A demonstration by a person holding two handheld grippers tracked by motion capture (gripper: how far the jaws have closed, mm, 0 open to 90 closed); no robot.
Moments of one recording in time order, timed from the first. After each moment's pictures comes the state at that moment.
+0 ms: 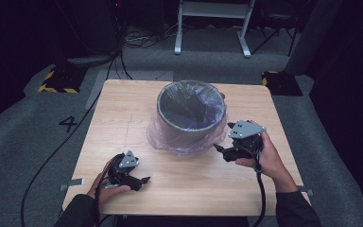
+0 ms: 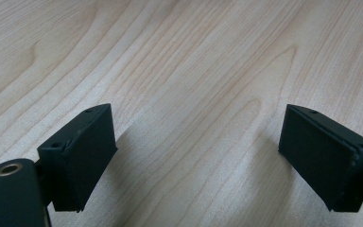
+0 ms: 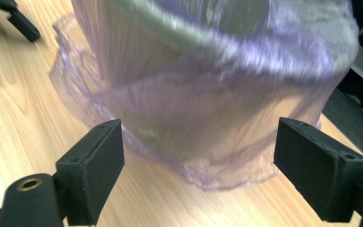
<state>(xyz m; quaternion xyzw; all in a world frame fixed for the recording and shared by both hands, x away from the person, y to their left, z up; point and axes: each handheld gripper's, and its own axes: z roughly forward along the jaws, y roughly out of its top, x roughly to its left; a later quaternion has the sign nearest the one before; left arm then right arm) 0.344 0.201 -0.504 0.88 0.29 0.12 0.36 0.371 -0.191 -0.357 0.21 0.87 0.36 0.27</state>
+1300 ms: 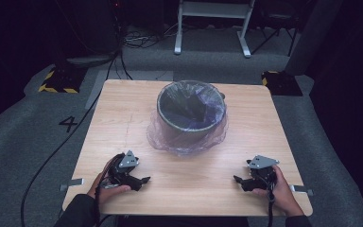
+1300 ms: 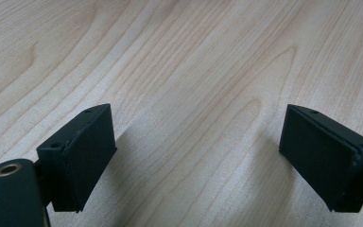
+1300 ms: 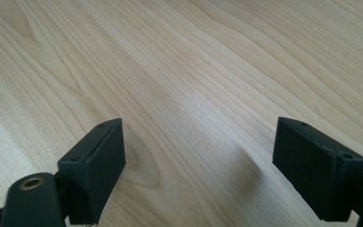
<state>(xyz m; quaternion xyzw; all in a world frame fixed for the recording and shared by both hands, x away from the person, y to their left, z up) 0.344 0.201 -0.504 0.88 0.29 0.12 0.36 0.341 -0.278 -0.493 0.33 0.87 0.32 0.19</state>
